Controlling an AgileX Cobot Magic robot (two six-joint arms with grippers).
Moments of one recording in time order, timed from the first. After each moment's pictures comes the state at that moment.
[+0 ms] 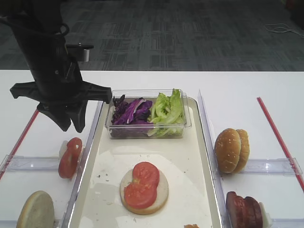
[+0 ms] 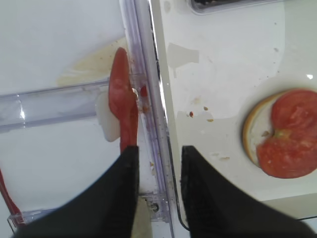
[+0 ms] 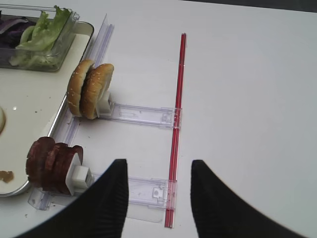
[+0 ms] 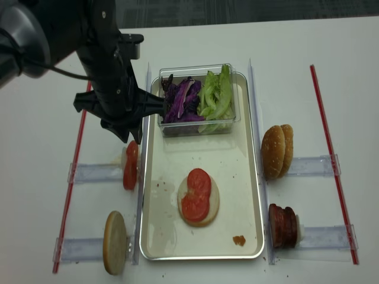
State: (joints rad) left arm -0.41 1.73 -1.36 -0.03 1.22 -0.28; right arm 0.06 -0.02 -0.47 0.07 1.13 -0.08
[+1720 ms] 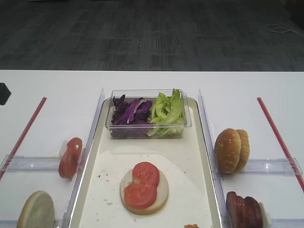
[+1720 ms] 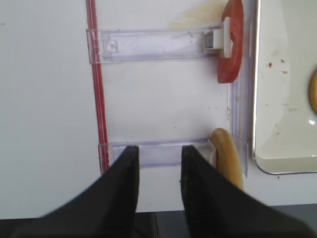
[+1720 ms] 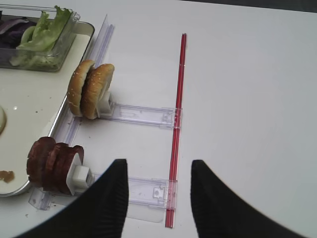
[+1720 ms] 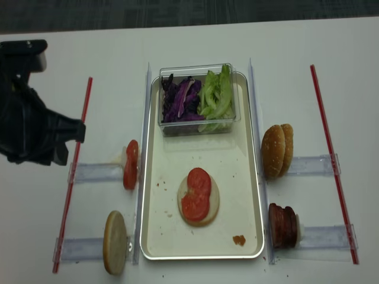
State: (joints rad) left arm -0.13 1.22 -1.02 0.00 1.23 -0.11; right arm 0.06 -0.02 -0.47 0.07 1.13 -0.08
